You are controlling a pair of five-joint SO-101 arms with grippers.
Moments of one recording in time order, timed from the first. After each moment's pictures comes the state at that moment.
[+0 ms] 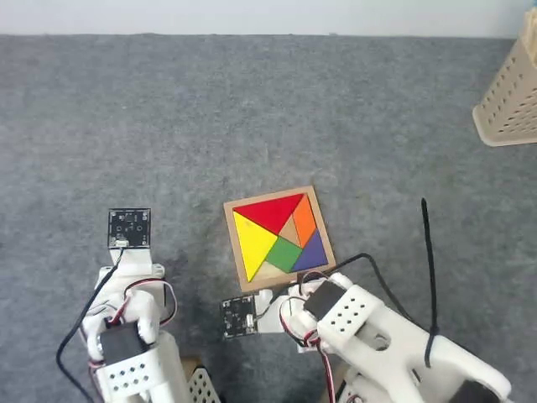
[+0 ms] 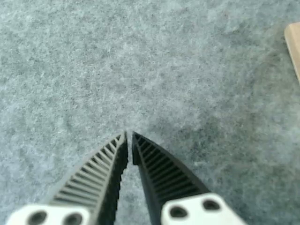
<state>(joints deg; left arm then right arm) -25.1 -103.4 96.9 71.5 -11.3 -52.7 -37.0 71.5 59.1 48.0</state>
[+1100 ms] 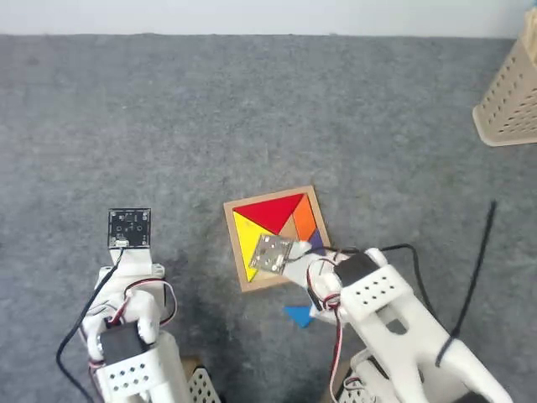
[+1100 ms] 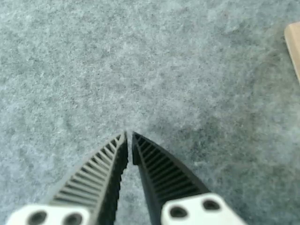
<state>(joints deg) -25.1 -103.4 96.9 71.5 -11.3 -34.4 -40.3 66.3 63.8 38.5</state>
